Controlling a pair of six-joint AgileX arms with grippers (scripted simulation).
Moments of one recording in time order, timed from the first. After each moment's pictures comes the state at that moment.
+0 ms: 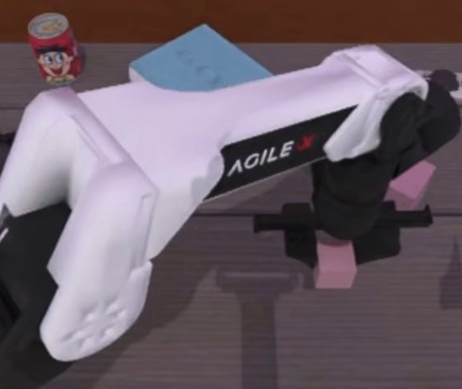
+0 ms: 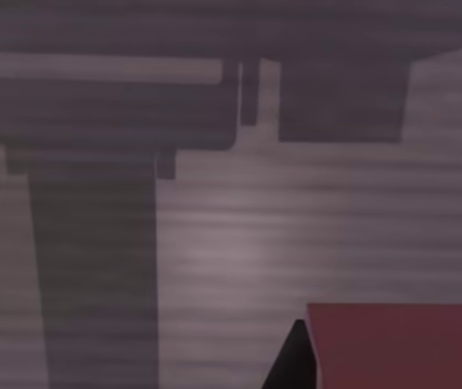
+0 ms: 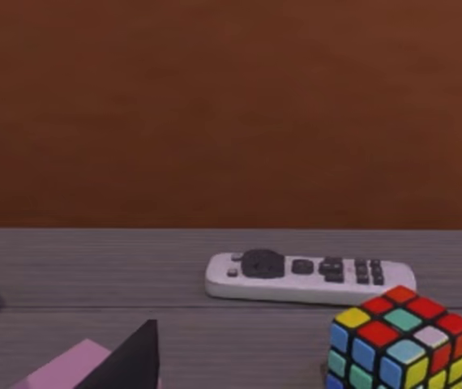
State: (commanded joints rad) left arm -0.95 2.38 2.08 -1.26 -0.02 -0.95; right arm 0.00 0.00 0.00 0.00 0.00 0.00
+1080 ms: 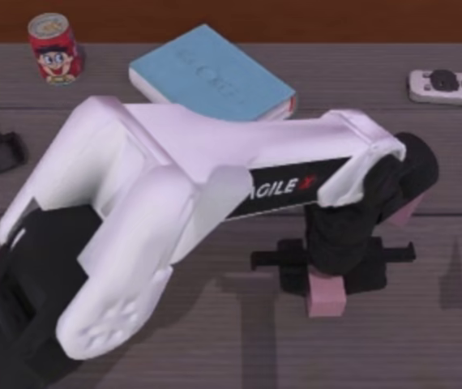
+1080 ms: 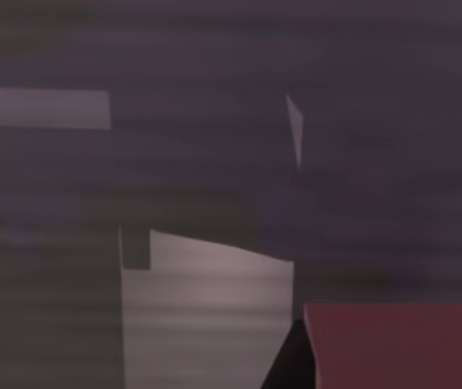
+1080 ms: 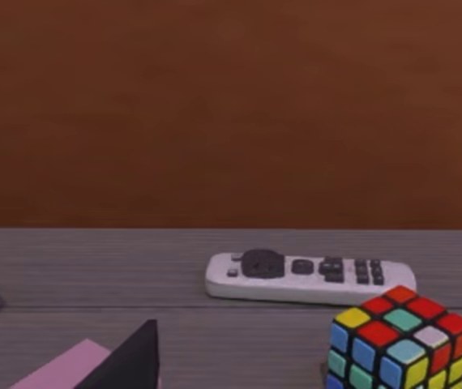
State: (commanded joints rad) left arm -0.96 2.42 1.89 -1.03 -0.02 -0.96; right arm 0.00 0.00 0.00 0.00 0.00 0.00
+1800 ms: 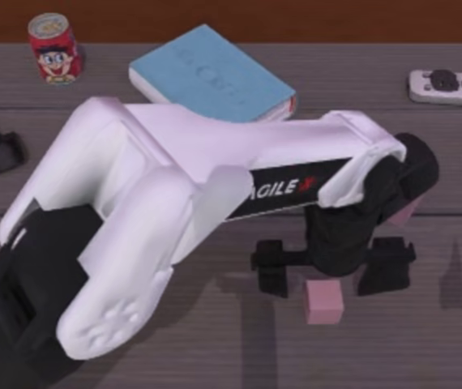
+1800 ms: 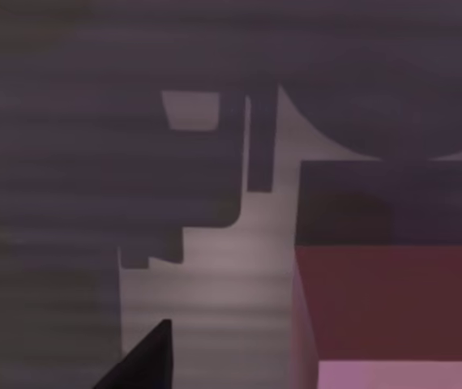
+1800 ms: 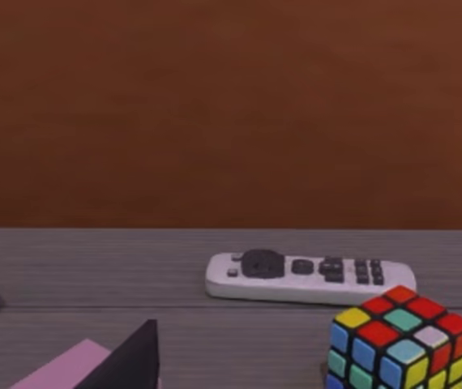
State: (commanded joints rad) left arm -0.96 2.42 1.89 -1.03 -0.02 -0.96; right arm 0.00 0.00 0.00 0.00 0.00 0.00
